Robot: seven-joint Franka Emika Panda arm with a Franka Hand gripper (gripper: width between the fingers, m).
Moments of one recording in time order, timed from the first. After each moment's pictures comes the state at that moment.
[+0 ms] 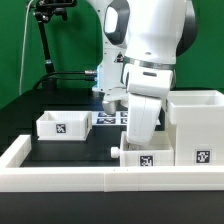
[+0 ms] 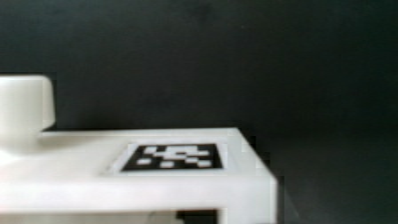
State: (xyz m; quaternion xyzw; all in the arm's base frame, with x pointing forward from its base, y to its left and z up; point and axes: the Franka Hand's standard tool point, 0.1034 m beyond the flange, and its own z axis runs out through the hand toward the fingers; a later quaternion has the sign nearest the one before) arm 0.534 0.000 0.010 0.73 0.68 -0.06 0.06
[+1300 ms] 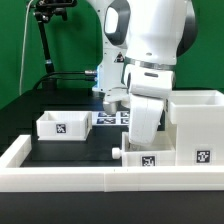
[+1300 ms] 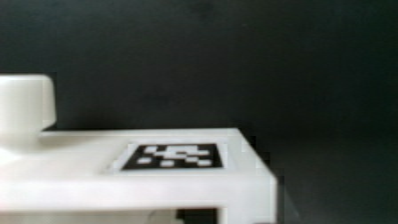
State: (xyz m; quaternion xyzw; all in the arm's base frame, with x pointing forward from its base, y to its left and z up) arm 0.535 0.003 0.010 0.72 0.69 -0.06 0.06
